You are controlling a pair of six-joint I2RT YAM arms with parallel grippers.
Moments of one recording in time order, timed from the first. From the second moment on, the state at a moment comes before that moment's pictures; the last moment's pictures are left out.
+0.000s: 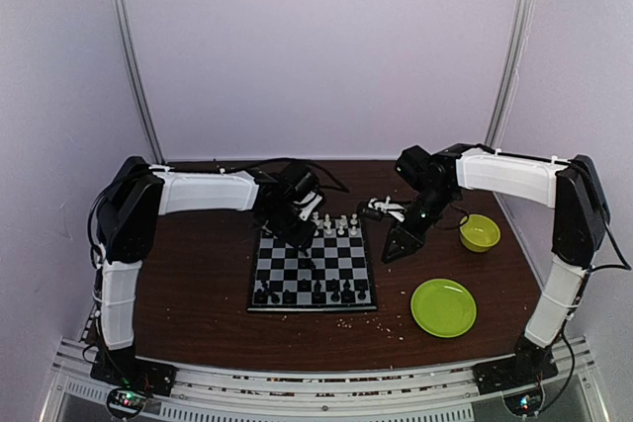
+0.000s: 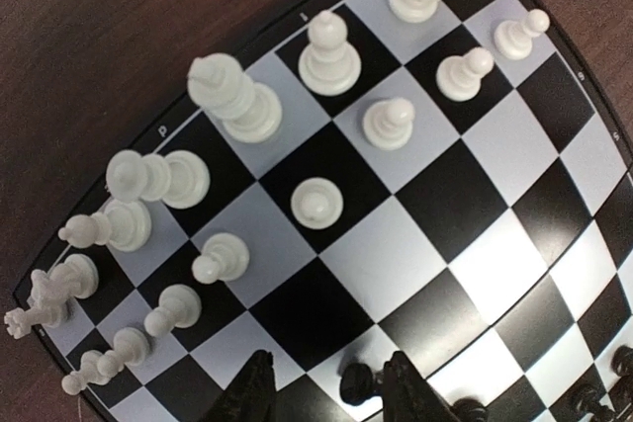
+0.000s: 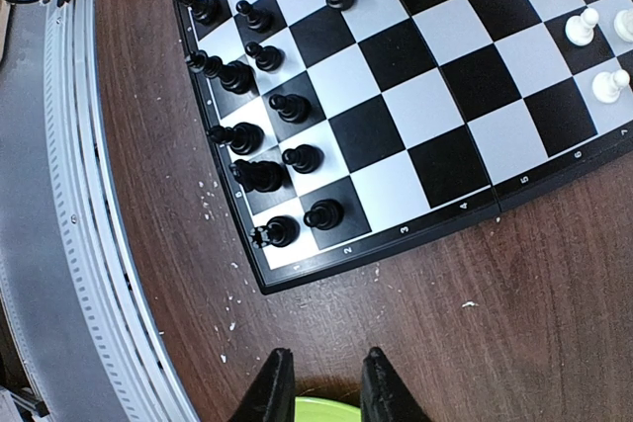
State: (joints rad) left arm -0.81 2.12 1.61 -0.61 -0.05 -0.14; right arm 0.56 1.79 1.40 -1.00 -0.53 -0.52
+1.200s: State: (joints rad) left arm -0.76 1.89 1.42 -0.69 0.14 0.20; right arm 0.56 1.79 1.40 -1.01 -0.54 -0.52
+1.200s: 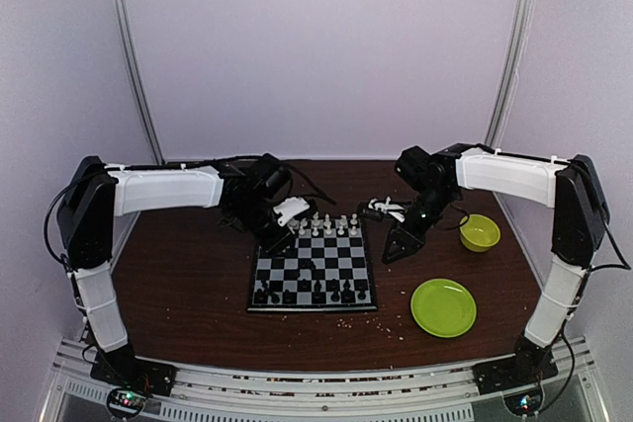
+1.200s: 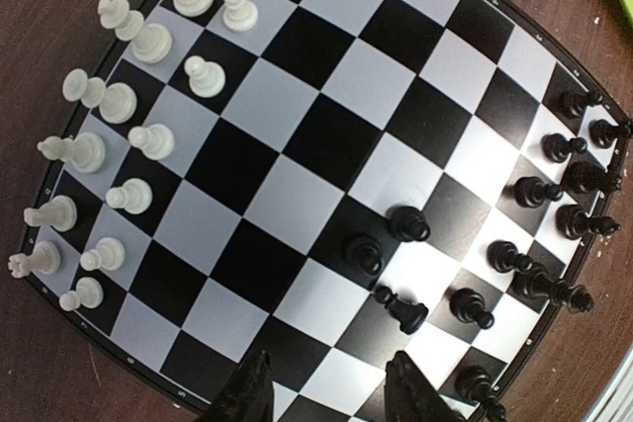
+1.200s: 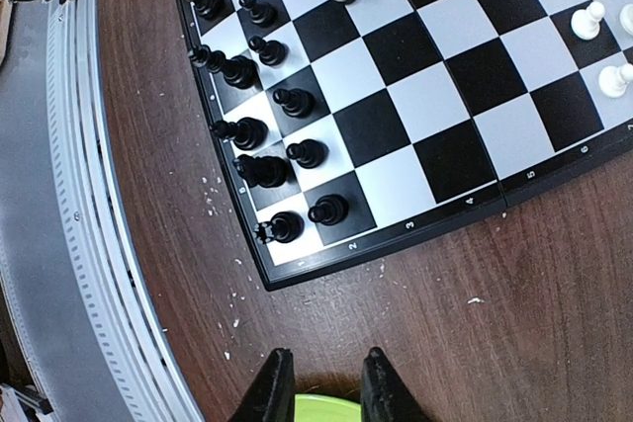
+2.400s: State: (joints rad) left arm -0.86 2.04 1.47 -0.60 0.10 -0.37; right arm 0.56 1.81 1.41 -1.02 -0.54 -0.53
